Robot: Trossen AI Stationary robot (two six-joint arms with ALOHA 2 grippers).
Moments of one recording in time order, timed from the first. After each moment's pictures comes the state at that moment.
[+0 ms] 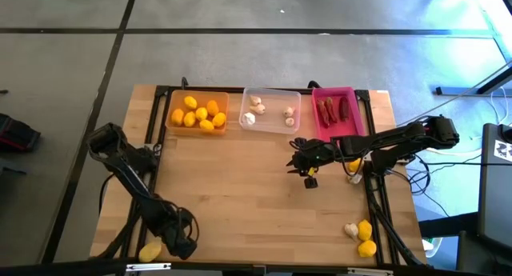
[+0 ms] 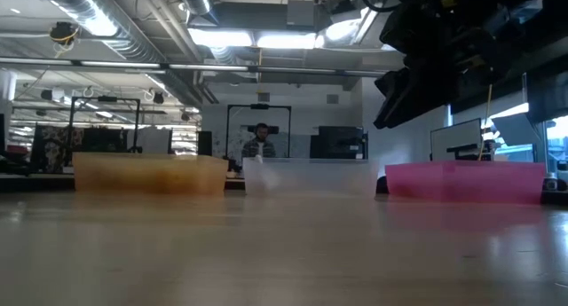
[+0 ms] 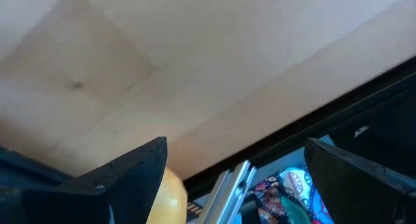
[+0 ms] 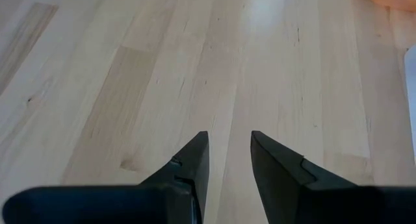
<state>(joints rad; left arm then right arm) -0.92 1.65 0.95 -0.56 0.26 -1.93 0.07 1.31 0.69 -0.13 -0.07 -0.13</state>
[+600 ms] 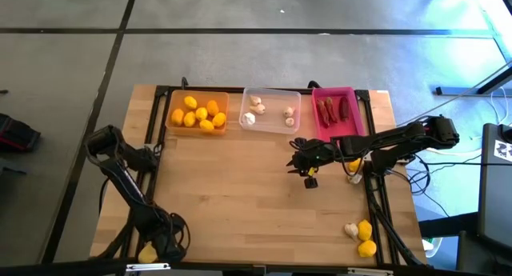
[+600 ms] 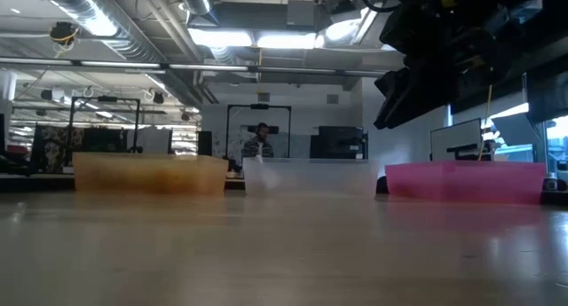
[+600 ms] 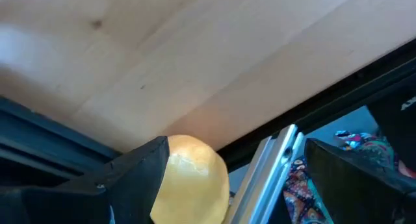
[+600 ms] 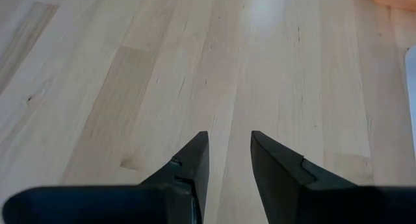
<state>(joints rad) -1.01 1.67 0.95 -0.57 0.34 -1.95 0.07 1.31 0.69 -0.13 -0.07 -0.14</state>
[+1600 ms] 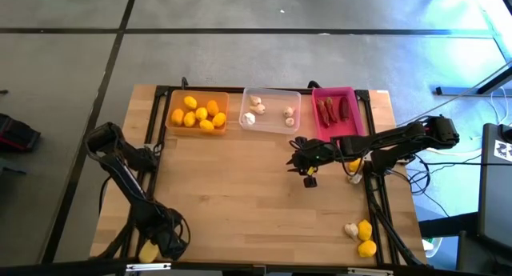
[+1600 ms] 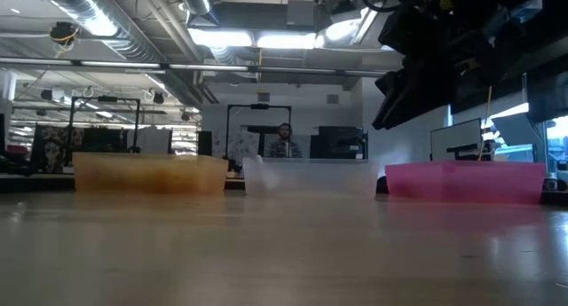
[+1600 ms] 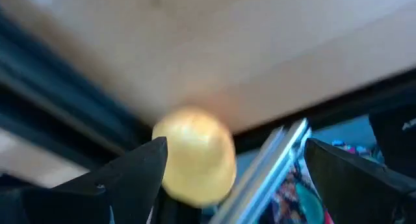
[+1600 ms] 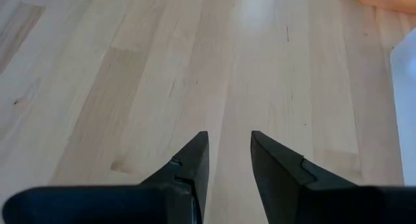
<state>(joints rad) -0.97 1.63 0.97 -0.68 0.40 -2.05 0.07 1.31 0.69 -0.13 -0.03 -0.13</state>
